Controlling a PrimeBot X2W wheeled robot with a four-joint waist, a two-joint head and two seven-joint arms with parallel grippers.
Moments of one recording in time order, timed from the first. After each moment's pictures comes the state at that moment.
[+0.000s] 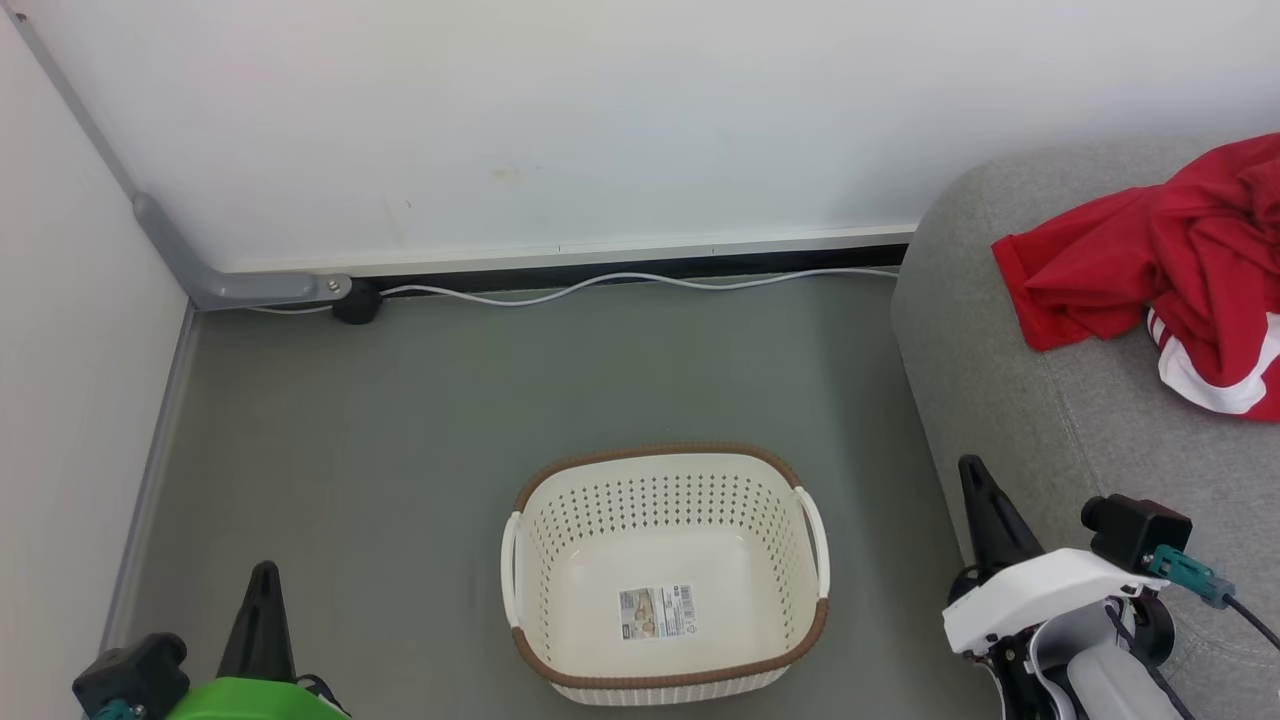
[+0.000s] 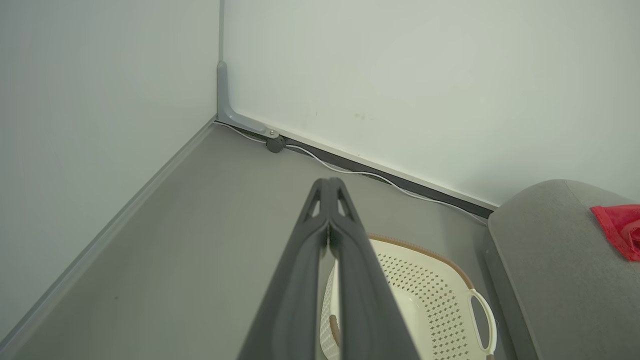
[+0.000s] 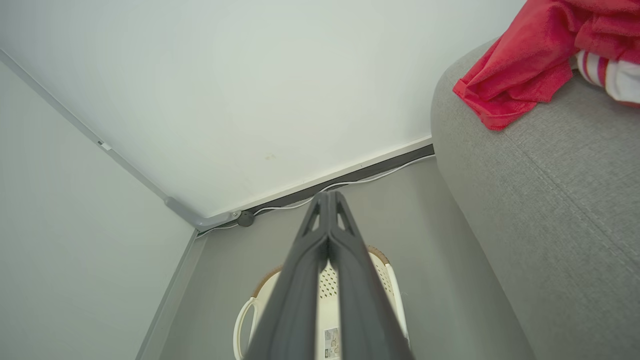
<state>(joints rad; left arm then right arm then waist) 0.13 0.12 -0.12 0.12 -0.60 0.08 -0.20 0.00 -0.10 0.25 0.28 0.57 -0.03 -0.21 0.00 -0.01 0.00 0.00</state>
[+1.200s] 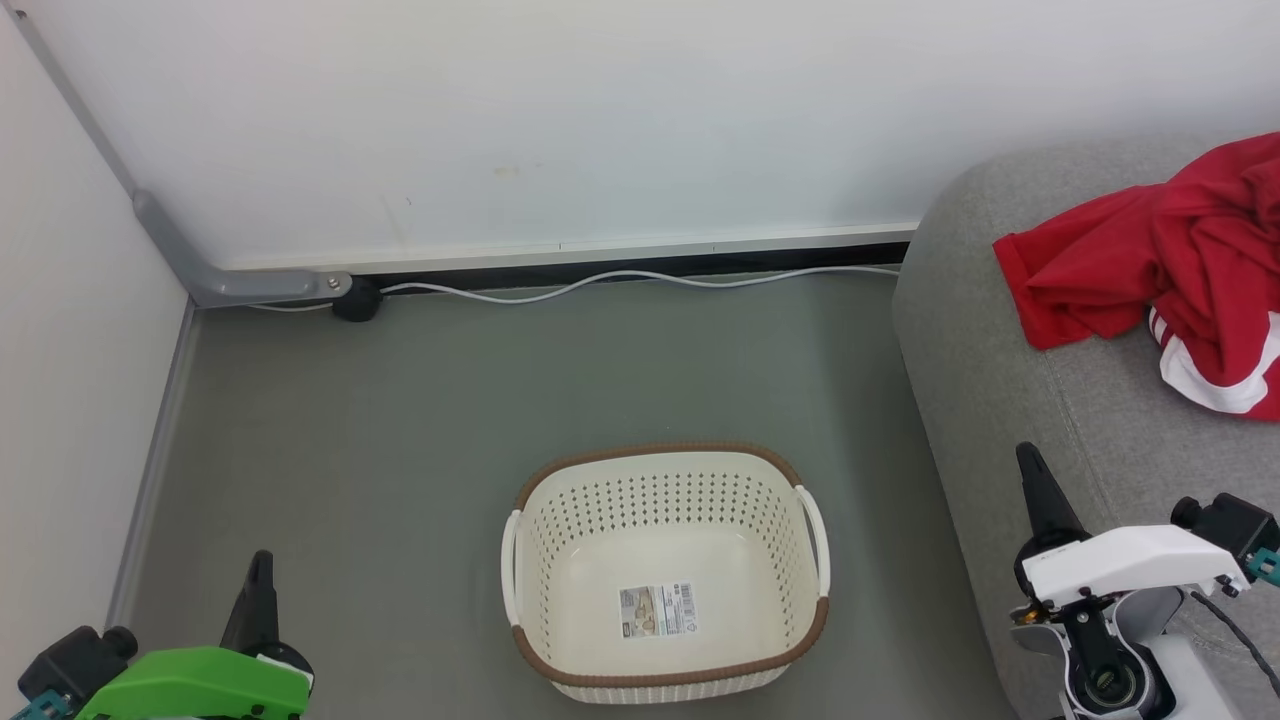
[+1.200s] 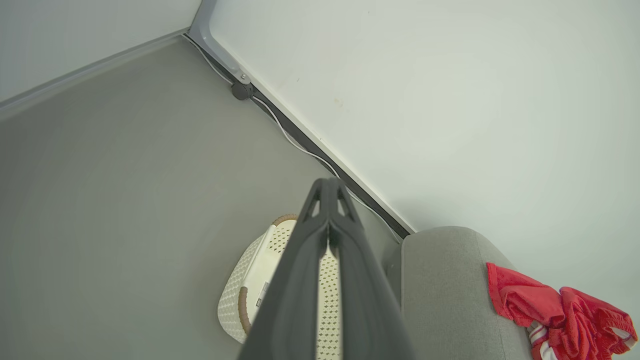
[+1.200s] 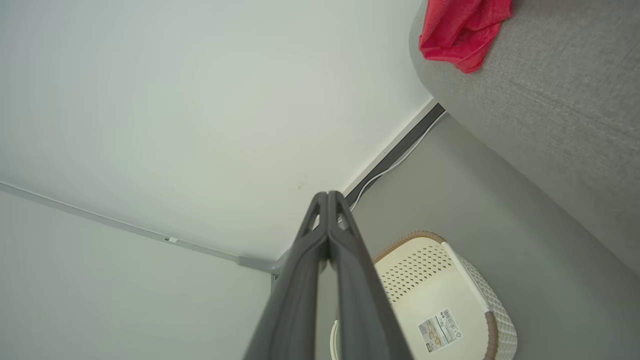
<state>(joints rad) 0.07 0.10 -0.05 0.18 -1.01 0.00 -0.07 -0.01 -0.09 0.10 0.28 1.00 0.03 -0.08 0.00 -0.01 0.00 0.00</state>
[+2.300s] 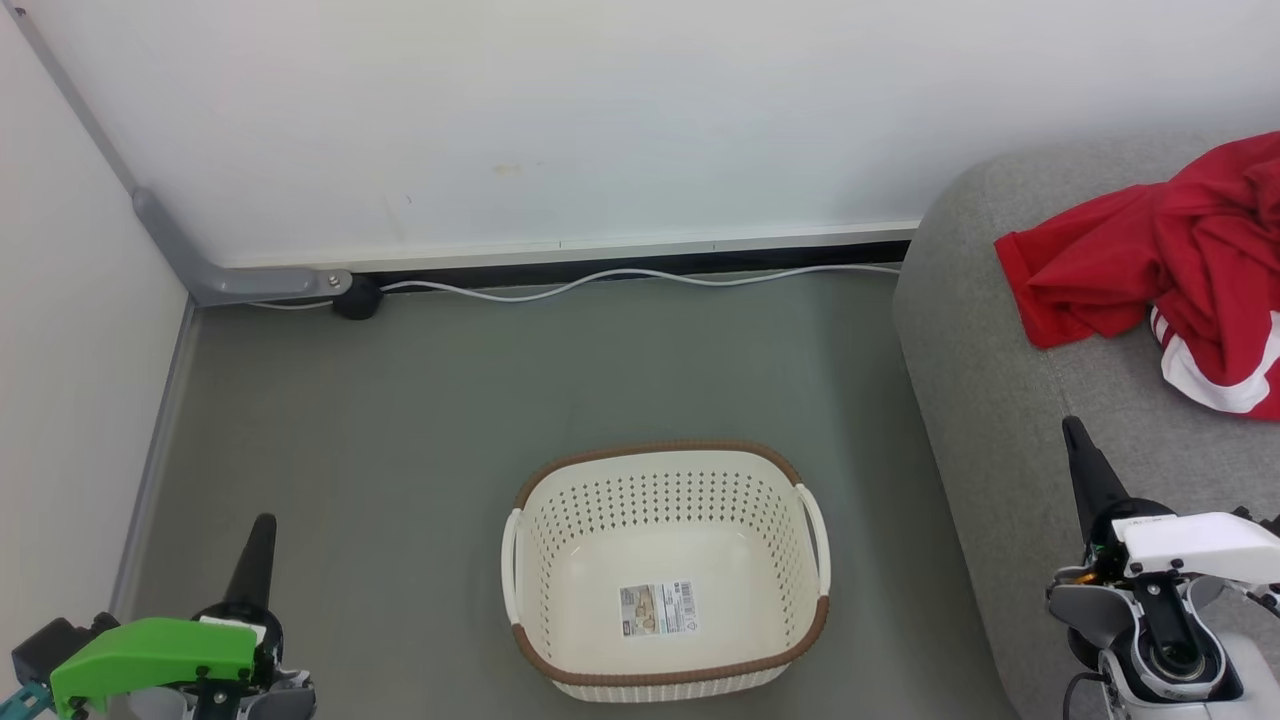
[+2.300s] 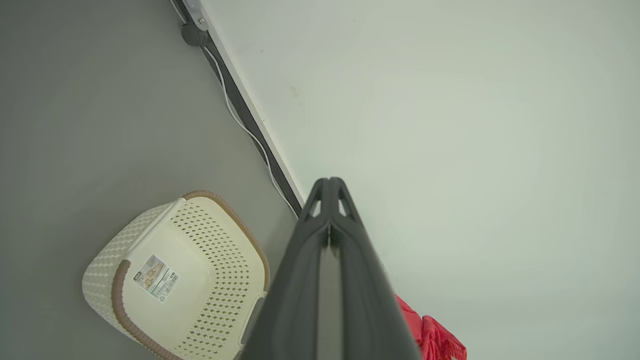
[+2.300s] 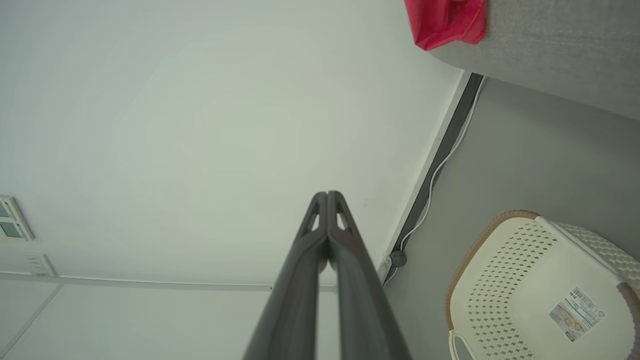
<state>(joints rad) -0.01 0.07 0.02 0.24 -1.42 -0.08 0.04 -0.04 -0.07 -0.03 0.28 1.42 0.09 0.03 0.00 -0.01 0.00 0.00</state>
